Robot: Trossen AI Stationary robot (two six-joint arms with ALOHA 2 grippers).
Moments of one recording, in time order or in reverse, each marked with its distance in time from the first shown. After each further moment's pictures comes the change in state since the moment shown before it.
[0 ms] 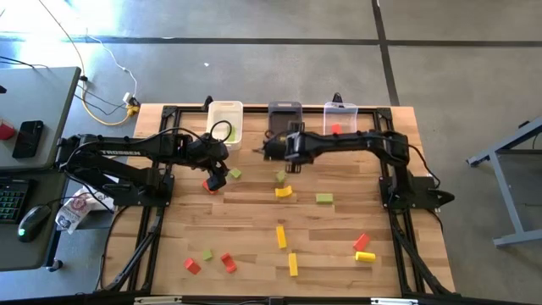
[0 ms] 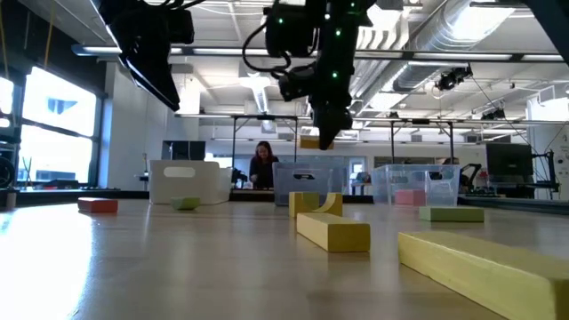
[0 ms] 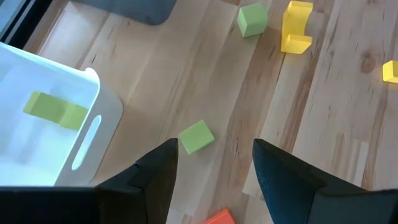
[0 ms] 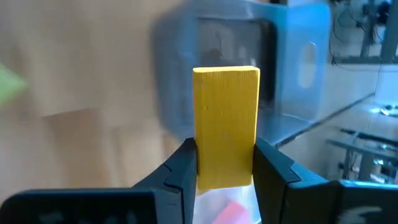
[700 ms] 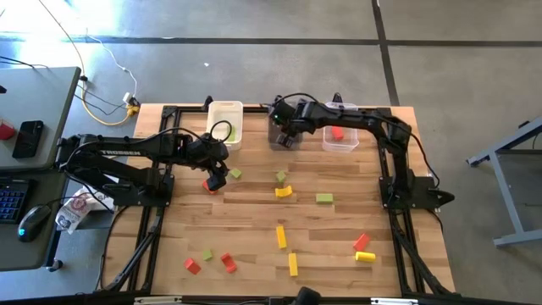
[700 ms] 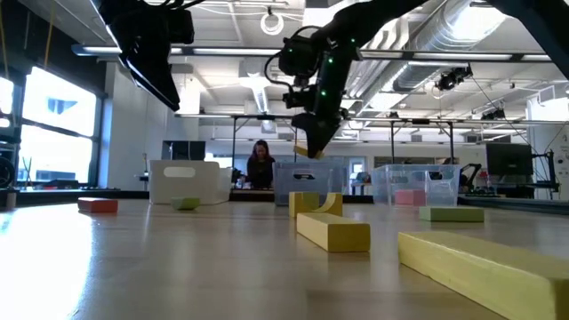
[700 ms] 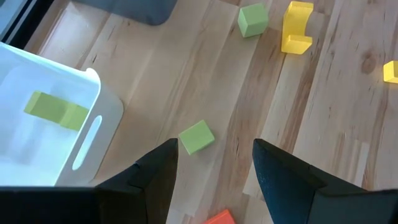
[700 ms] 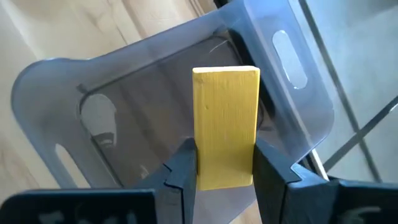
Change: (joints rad) left arm 0.000 0.000 0.000 0.001 -0.002 0.000; right arm -0.264 0.000 0.000 0.229 -0.268 0.118
